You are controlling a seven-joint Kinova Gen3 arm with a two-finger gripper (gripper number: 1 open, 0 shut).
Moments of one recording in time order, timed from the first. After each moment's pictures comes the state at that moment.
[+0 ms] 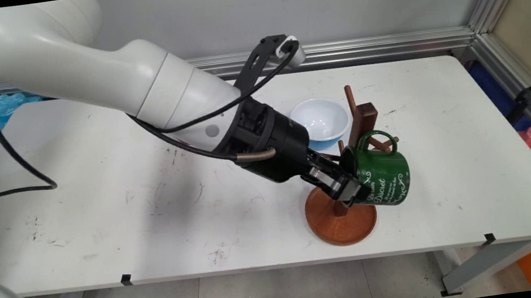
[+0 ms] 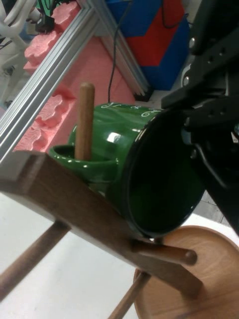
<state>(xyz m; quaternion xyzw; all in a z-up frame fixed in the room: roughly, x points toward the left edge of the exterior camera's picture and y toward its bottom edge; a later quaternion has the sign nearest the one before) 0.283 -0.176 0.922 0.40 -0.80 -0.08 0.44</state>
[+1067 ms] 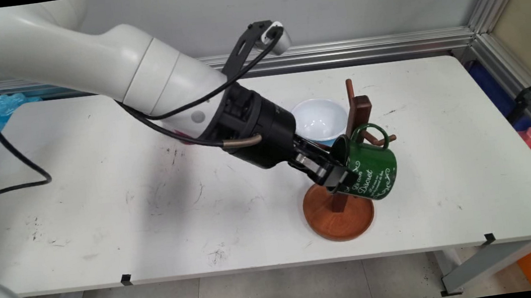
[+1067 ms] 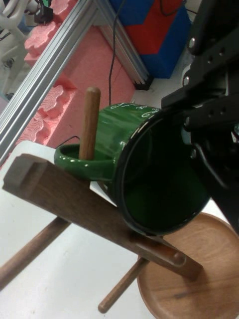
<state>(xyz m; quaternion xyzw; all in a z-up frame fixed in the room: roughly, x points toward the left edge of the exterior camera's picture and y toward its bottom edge) 0.300 -0.182 0.932 0.39 -0.81 -0.06 0.43</state>
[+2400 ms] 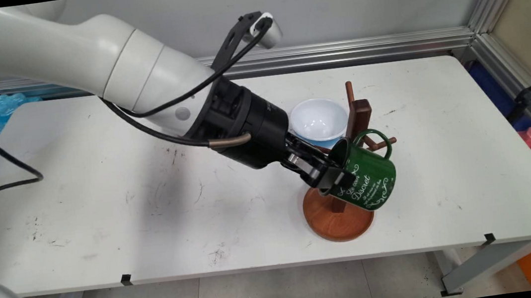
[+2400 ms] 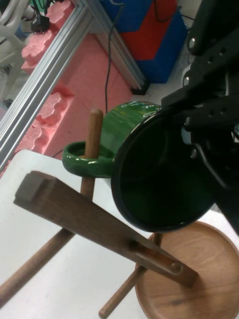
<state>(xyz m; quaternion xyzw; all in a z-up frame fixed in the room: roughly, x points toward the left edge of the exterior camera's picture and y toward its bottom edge) 0.305 -0.170 0.946 0.38 -0.81 -0.07 0.43</state>
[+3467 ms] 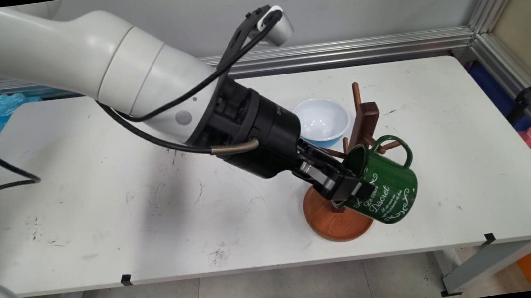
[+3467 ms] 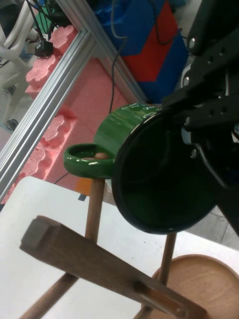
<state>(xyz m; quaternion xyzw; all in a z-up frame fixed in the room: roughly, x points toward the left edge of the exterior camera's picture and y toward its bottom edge) 0.290 -0.155 0.958 0.37 -0.81 -0.08 0.45</state>
